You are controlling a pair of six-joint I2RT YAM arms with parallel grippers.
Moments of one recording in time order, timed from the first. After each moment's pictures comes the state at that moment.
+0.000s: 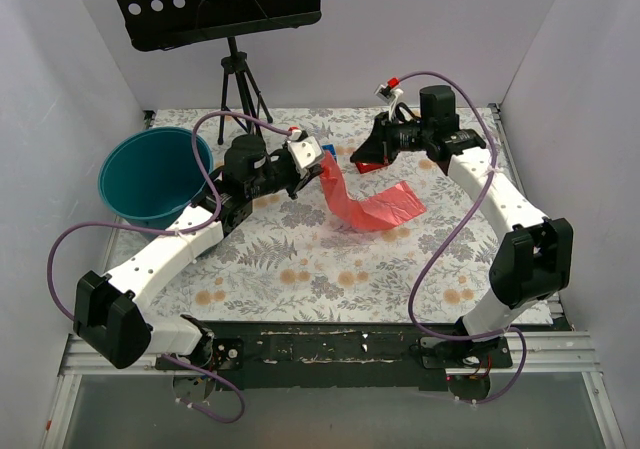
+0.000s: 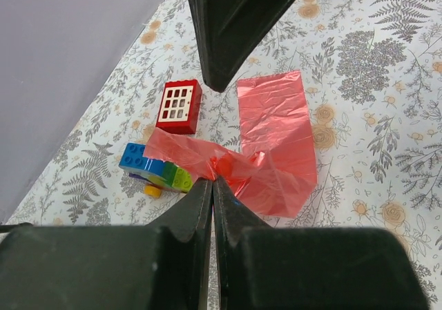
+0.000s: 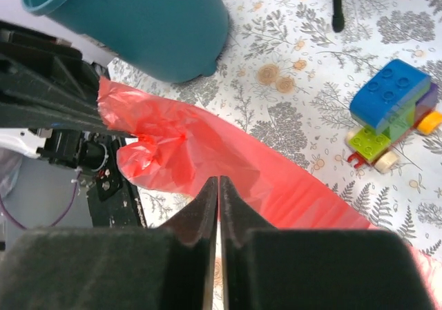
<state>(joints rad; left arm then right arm) -0.58 1.30 1.10 -0.02 0.44 0.38 0.32 1.62 1.46 -0.35 -0.94 0.12</state>
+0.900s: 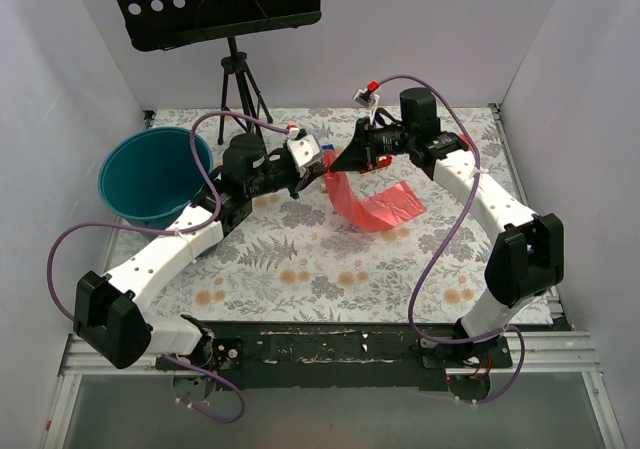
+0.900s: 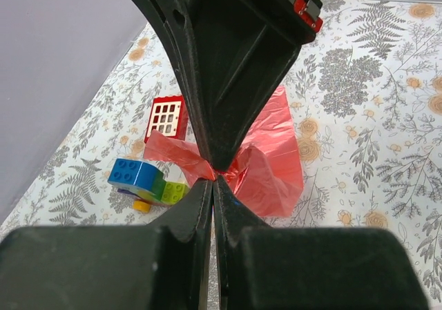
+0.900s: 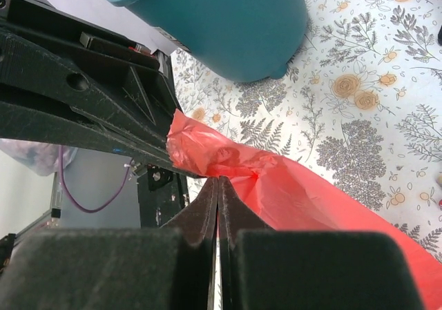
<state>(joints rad) -0.58 1.30 1.10 0.02 0.51 0.33 0.42 1.65 1.46 -0.24 -1.07 0.26</state>
